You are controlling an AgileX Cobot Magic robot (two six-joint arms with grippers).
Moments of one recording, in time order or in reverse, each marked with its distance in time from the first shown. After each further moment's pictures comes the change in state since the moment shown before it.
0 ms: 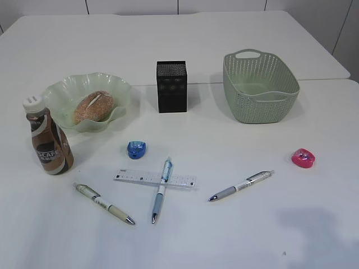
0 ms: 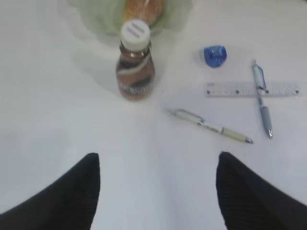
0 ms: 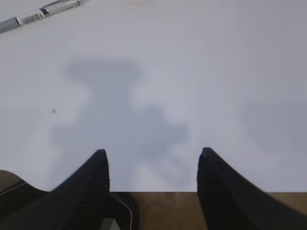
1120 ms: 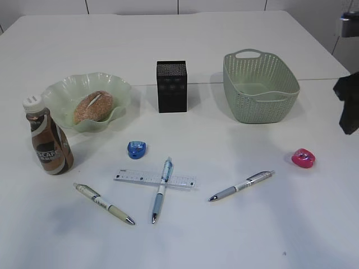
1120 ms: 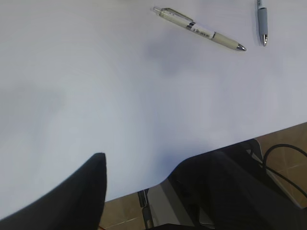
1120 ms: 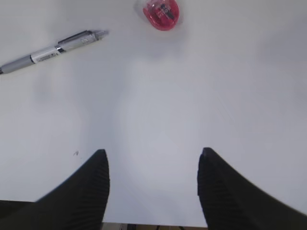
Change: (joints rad) left arm 0.000 0.000 -0.004 -0.062 0.354 -0.008; right arm 0.000 0.806 -0.651 0.064 0.181 -0.078
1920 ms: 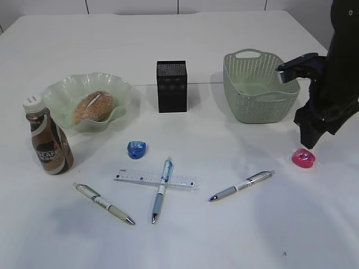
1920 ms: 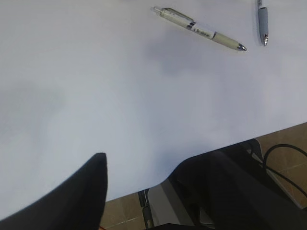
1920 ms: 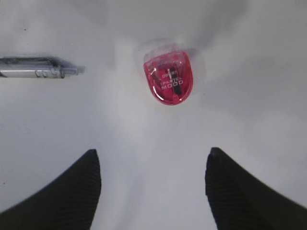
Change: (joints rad) left arm 0.000 0.000 0.000 0.000 0.000 0.000; right arm 0.000 0.451 -0.220 -0.056 -0.071 -0.344
